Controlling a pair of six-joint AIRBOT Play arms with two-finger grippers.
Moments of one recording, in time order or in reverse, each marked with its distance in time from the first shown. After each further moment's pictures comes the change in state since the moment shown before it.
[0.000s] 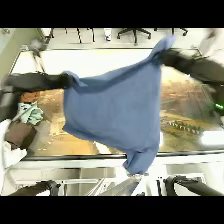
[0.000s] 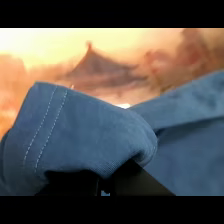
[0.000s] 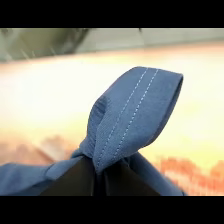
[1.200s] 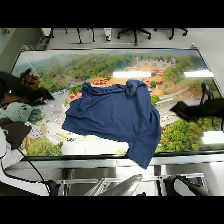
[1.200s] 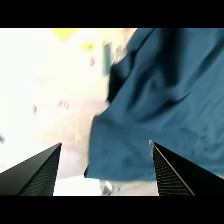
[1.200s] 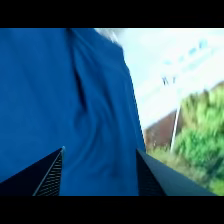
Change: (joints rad) left arm 0.478 -0.320 0.224 -0.021 0.623 0.065; right arm -0.432 0.228 -0.500 -0.244 -0.532 0.328
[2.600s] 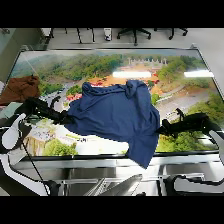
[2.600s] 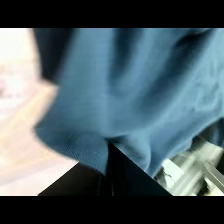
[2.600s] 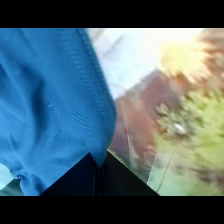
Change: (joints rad) left arm -0.111 -0.122 -0.326 -0.206 -0.104 0.265; right arm 0.000 -0.363 -0.130 0.207 -0.010 -0.276
